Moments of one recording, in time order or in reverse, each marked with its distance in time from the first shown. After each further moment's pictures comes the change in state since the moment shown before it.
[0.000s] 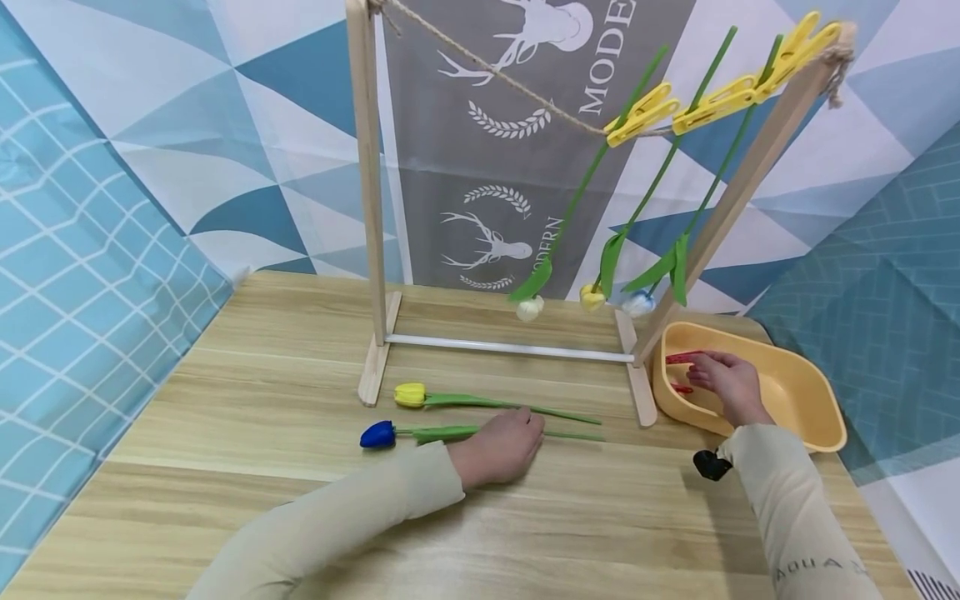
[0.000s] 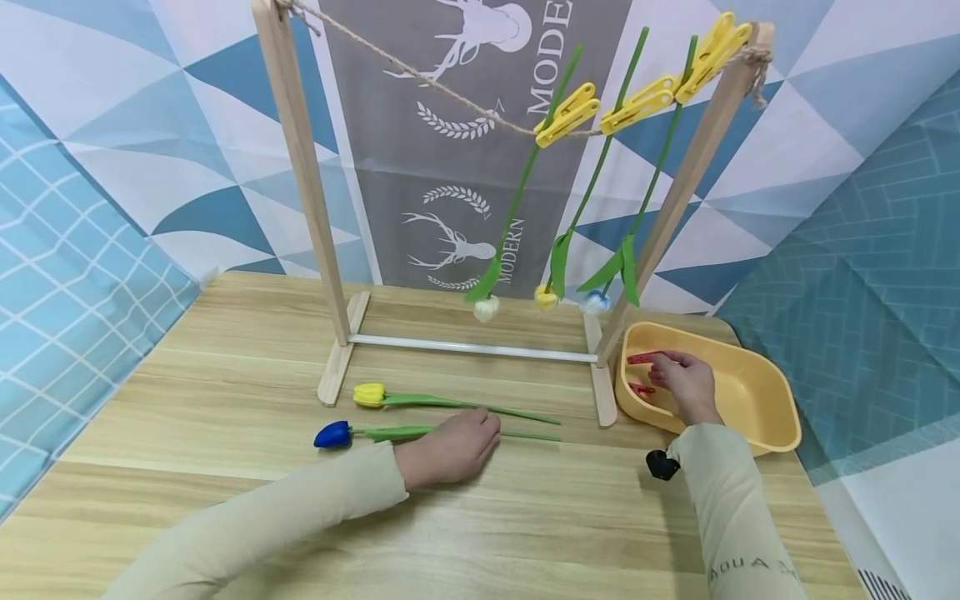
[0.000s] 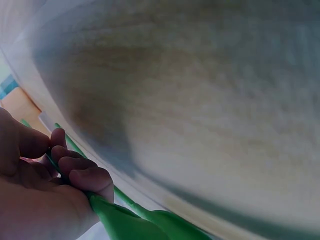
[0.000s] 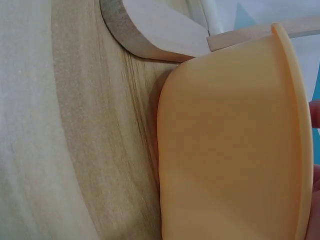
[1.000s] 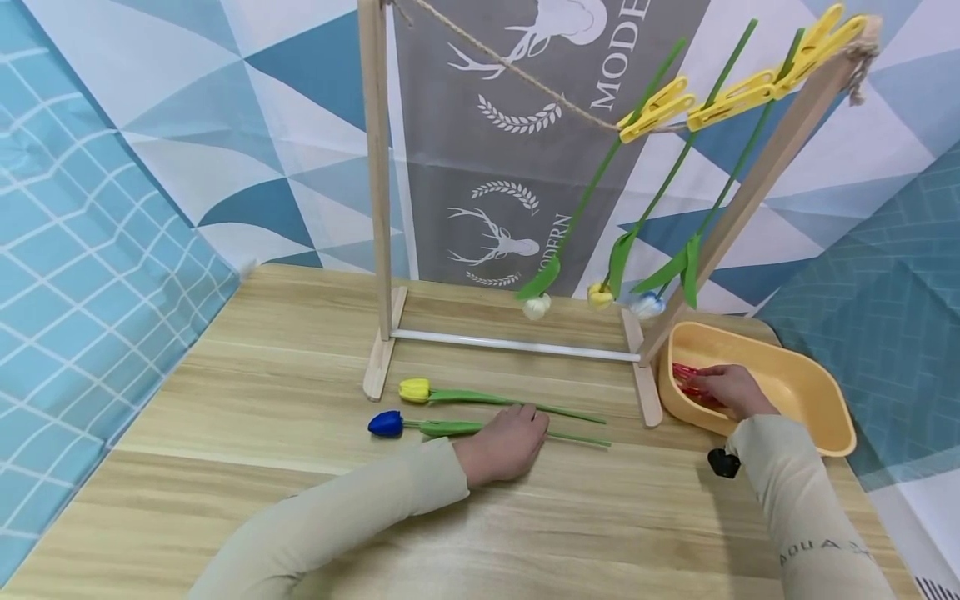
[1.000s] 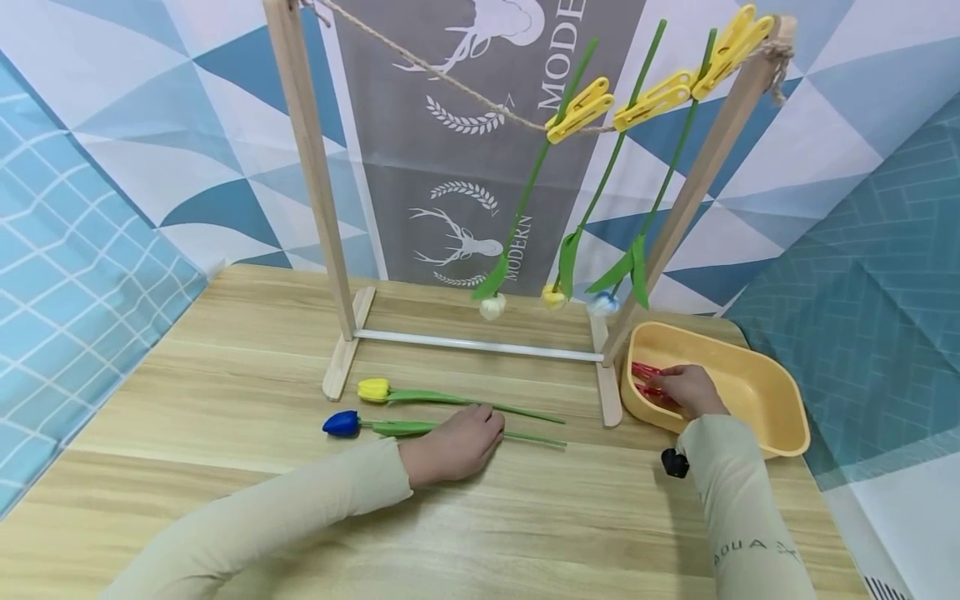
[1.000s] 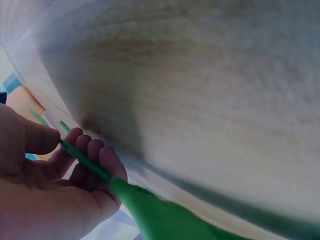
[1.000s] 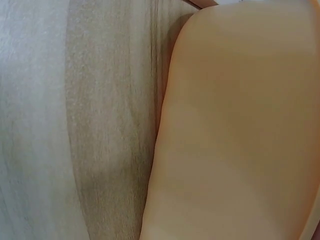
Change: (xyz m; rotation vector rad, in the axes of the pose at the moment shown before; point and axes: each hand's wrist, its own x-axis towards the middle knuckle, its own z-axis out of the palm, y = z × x) left_hand -0.001 0.004 -0.004 0.062 -0.054 -0.034; right_hand 0.015 0.000 -0.012 -0.508 -0.284 0.103
